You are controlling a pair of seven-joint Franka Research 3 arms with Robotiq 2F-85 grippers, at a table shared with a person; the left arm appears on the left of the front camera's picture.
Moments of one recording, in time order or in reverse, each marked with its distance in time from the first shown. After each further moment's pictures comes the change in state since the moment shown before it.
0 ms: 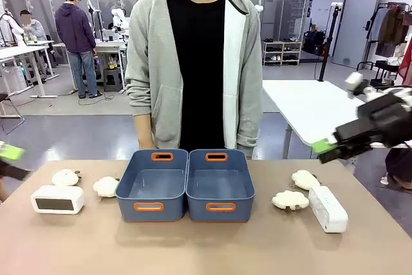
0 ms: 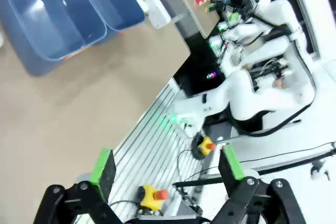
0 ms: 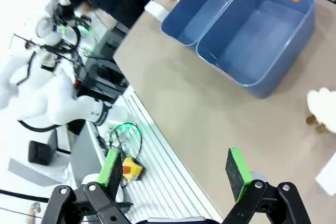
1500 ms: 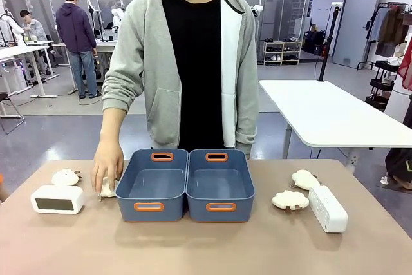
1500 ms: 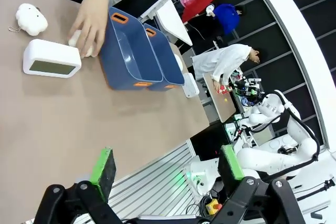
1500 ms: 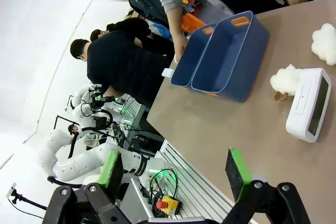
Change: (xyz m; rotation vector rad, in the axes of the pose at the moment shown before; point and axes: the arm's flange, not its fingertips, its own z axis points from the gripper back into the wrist) left arm -0.128 0.023 0.150 0.150 -0.450 0.132; right arm -0.105 -0.072 0.137 0.137 -0.376 -0.255
